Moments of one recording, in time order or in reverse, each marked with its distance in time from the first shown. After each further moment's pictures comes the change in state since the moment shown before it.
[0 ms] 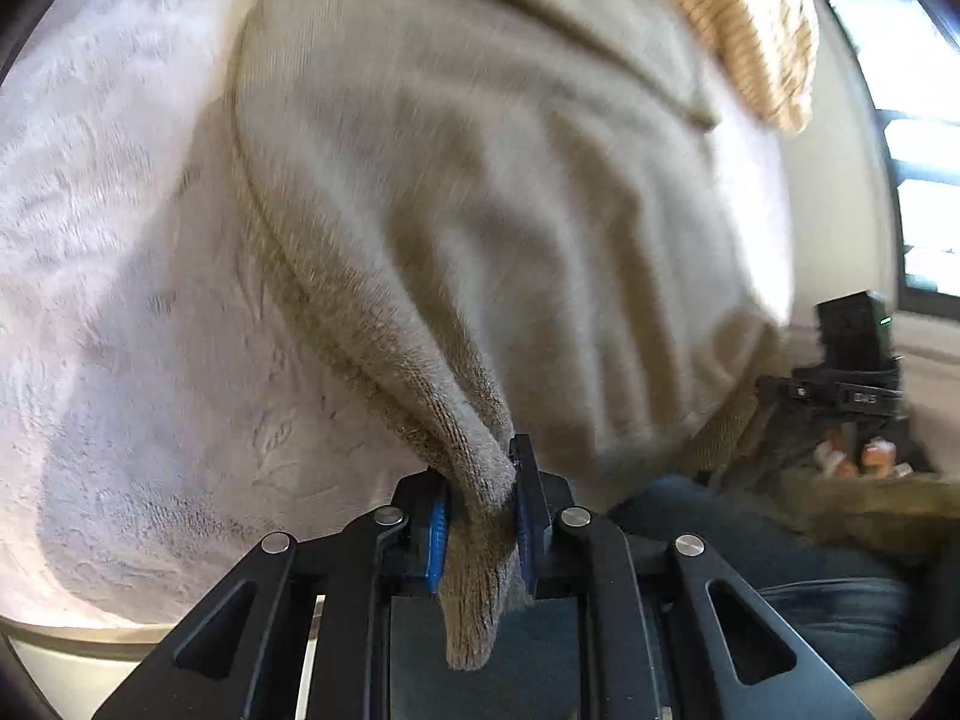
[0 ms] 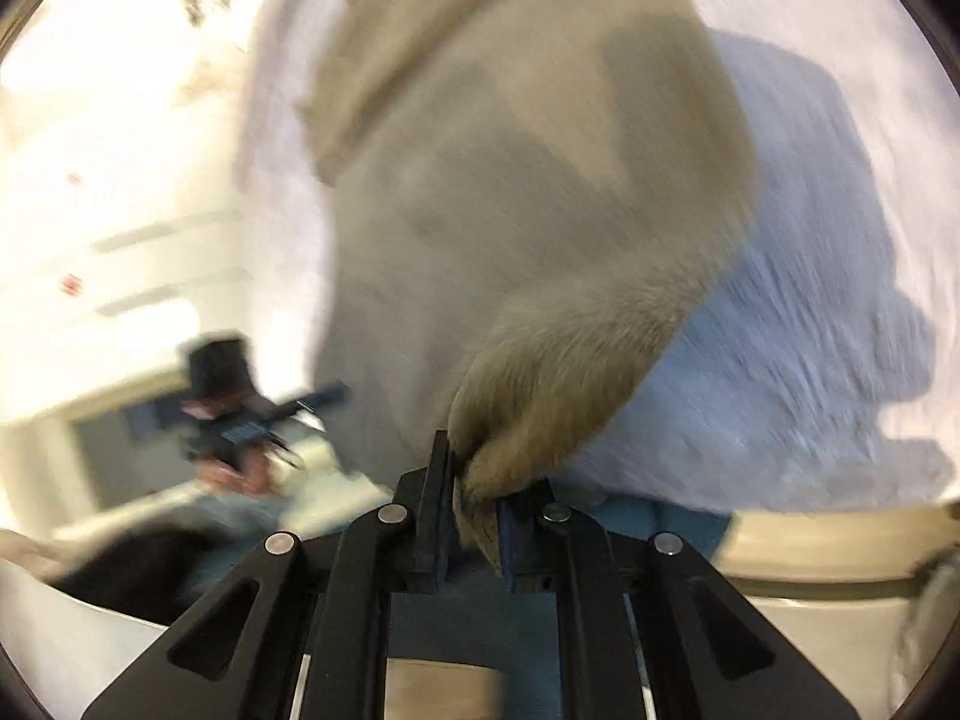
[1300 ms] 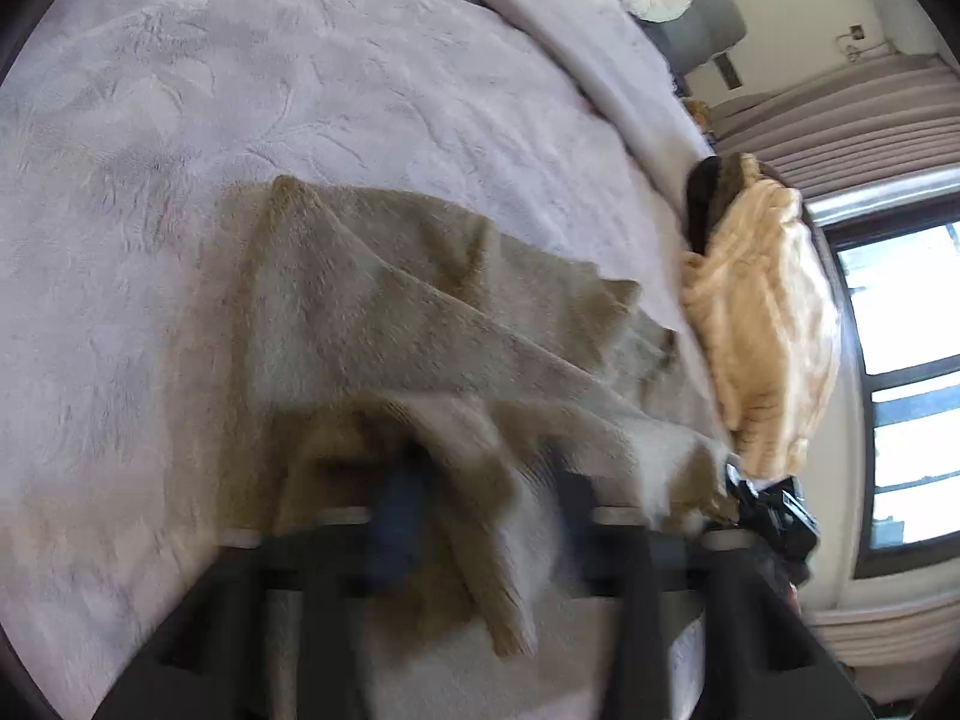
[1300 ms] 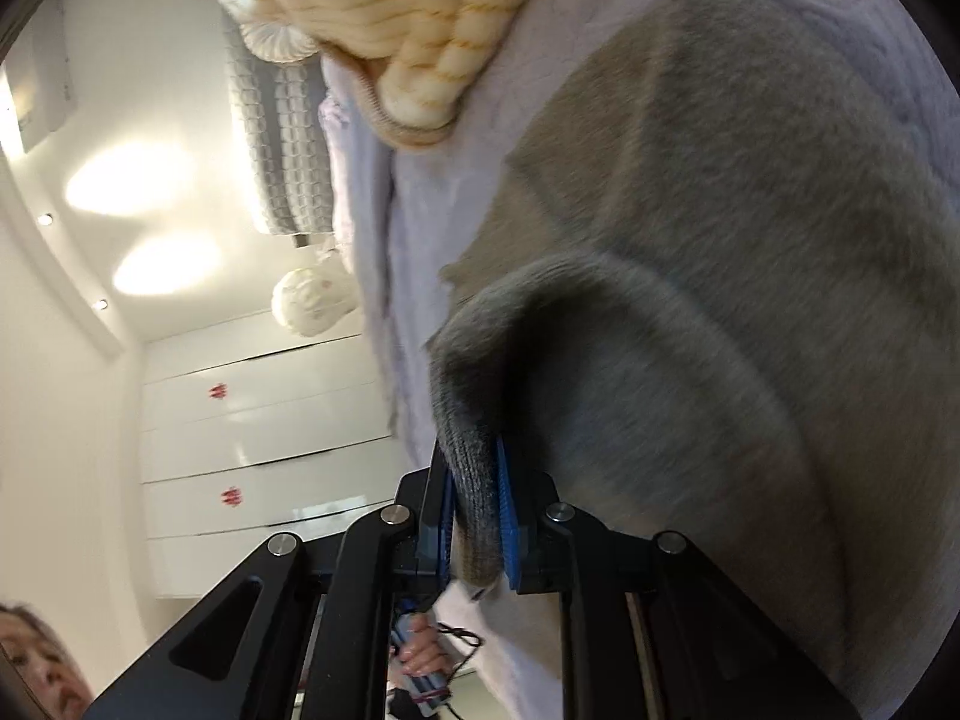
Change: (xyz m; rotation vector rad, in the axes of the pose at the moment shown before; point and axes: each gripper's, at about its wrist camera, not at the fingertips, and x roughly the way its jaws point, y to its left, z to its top) left arm -0.074 0.080 0.238 -0.185 -0.520 -0.106; right arm 0.024 -0.012 0.288 0.160 -0.385 0.418
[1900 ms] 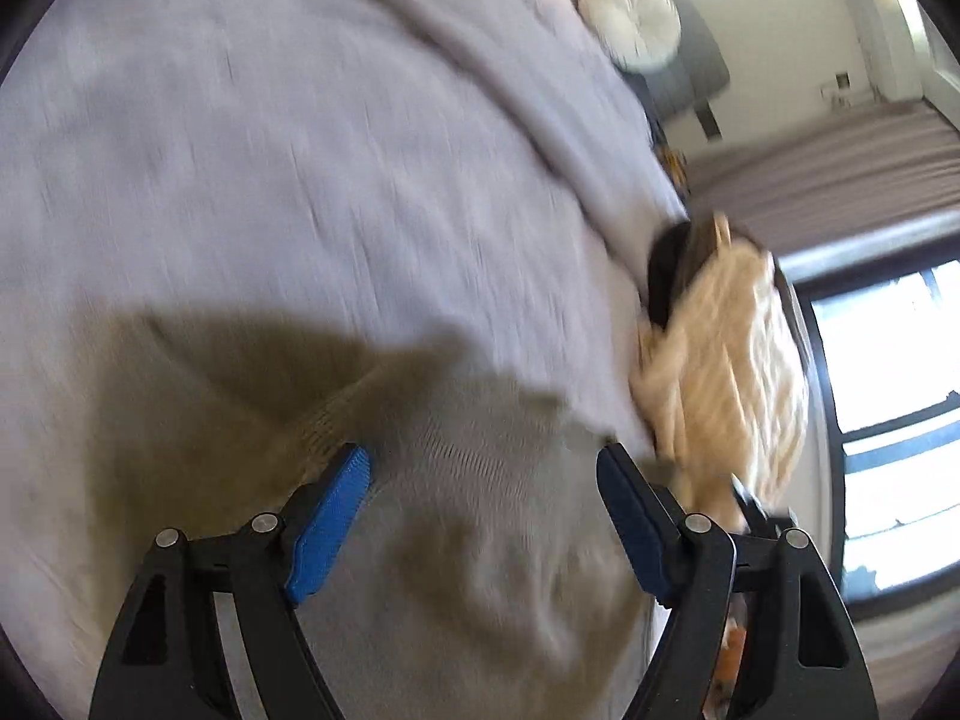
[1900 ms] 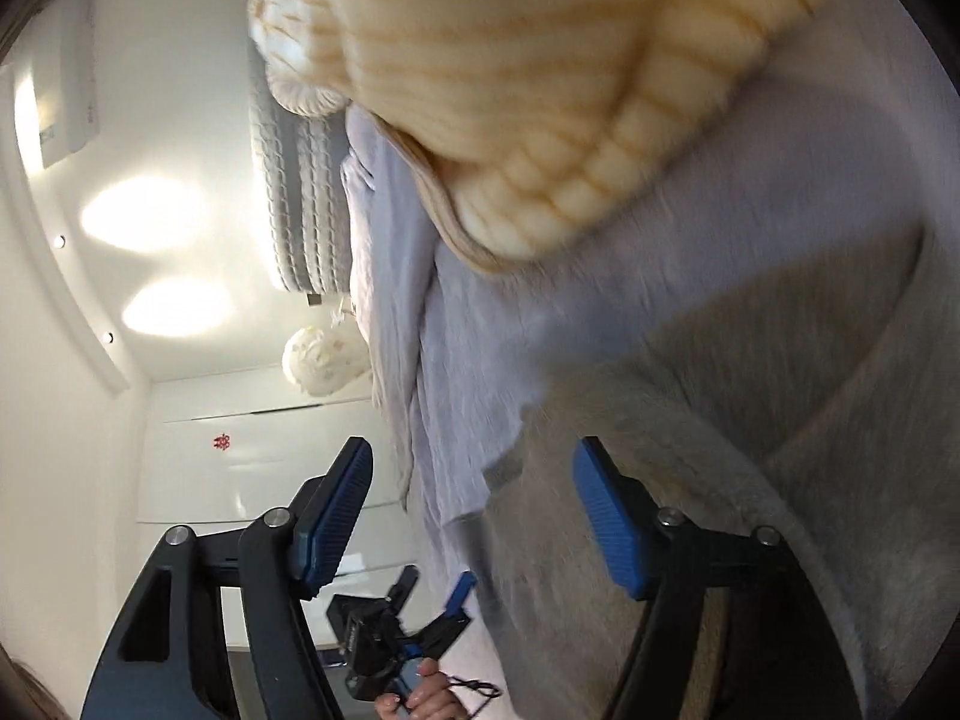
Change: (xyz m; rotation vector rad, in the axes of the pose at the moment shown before) left arm 0.021 -0.036 0.057 -0.038 -0.161 -0.021; right arm 0.001 0.044 0.056 -0.045 -0.180 -0.014
